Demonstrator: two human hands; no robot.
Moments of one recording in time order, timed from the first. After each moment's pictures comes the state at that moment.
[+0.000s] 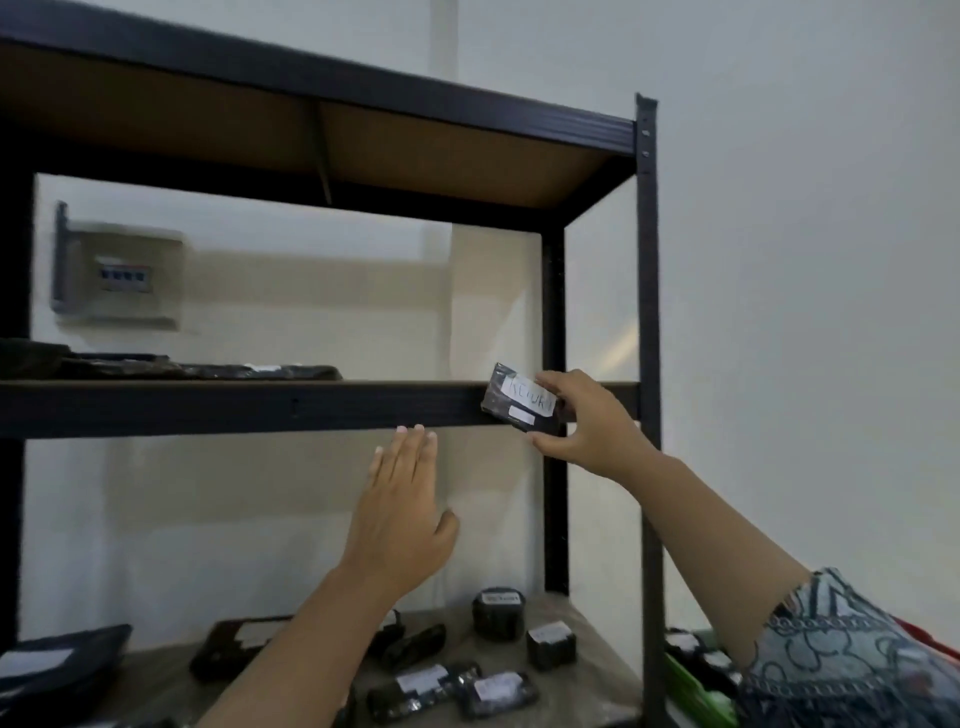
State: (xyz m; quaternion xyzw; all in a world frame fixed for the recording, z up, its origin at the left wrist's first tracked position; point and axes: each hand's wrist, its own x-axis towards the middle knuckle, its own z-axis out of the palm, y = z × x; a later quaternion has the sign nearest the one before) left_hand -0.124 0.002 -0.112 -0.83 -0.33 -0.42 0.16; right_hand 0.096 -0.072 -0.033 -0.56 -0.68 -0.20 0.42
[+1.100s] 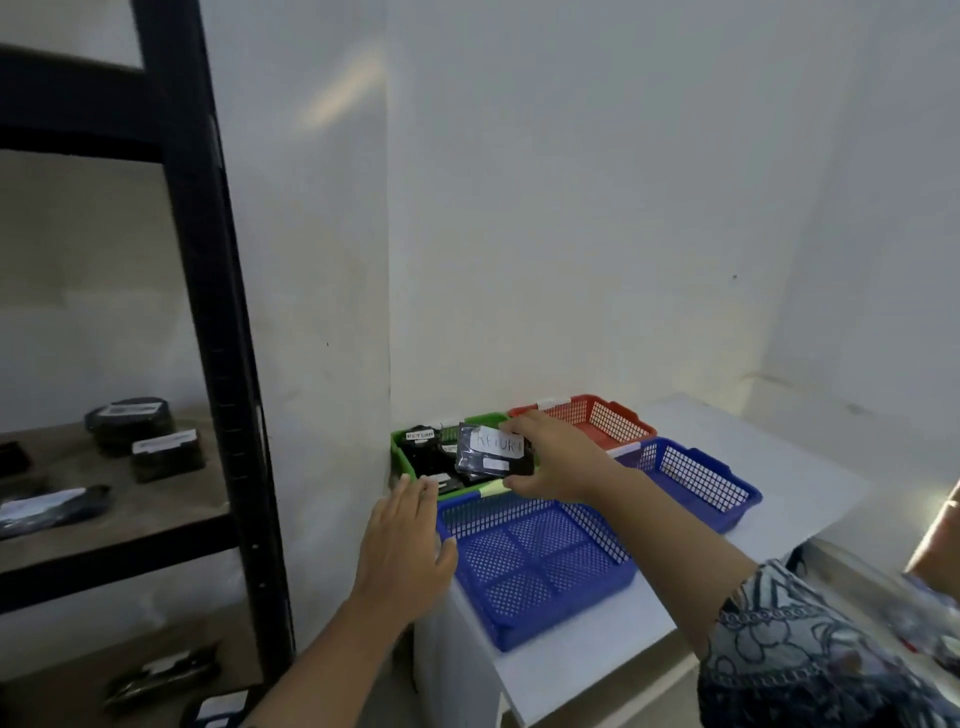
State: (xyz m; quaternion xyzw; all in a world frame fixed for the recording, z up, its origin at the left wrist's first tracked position) left_hand 0.299 -0.181 -0.355 -0.91 -0.34 -0.23 -0.07; right_hand 0.487 -0.258 -0.265 -0.75 -0.64 -0.05 0.16
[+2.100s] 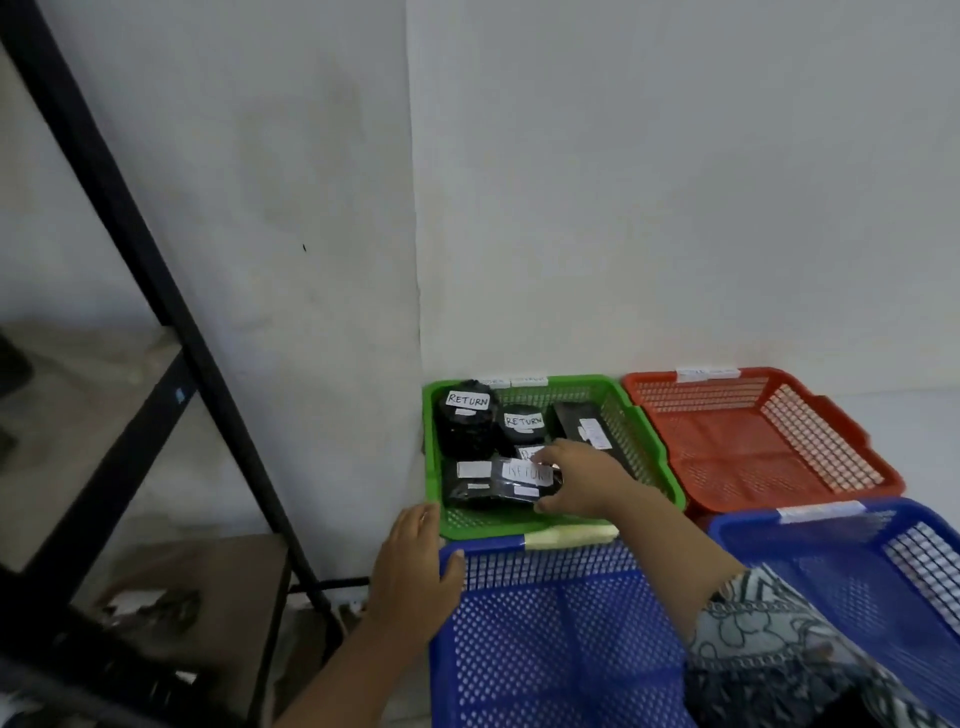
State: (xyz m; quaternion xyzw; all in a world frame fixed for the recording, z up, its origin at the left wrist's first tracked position) left_hand 0.472 0.002 -0.511 -0.80 -0.53 -0.17 -0.22; right_hand 0.704 0.019 -0.437 -0.72 -0.68 0.17 0.00
